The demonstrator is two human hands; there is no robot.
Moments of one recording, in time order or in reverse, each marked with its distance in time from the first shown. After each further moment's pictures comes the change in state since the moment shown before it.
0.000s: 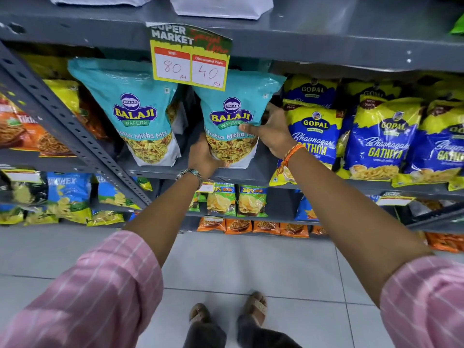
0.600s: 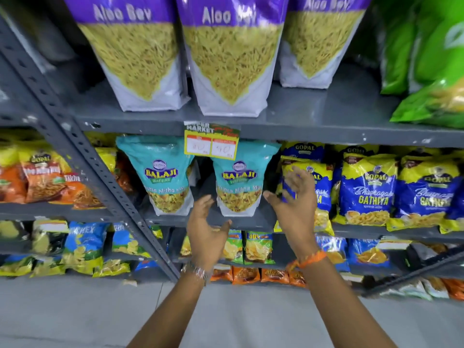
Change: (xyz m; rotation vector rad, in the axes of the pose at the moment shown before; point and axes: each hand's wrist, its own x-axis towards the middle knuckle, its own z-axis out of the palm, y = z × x) left_hand -0.116 0.034 -0.040 -0.355 0.298 0.075; right_hand -0.129 -0.062 0.004 0.063 0.447 -0.124
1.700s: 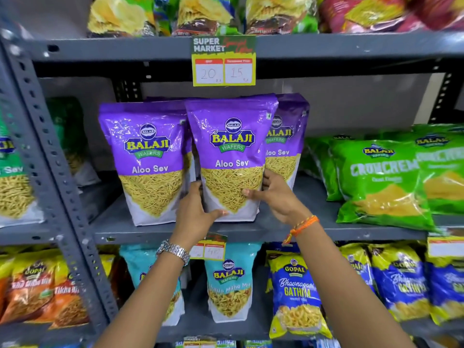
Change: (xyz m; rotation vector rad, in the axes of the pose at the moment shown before) left_hand 0.158 0.212 -0.057 0.113 -0.115 0.354; right_hand 0.134 -0.194 0.015 0.119 -0.490 -0.222
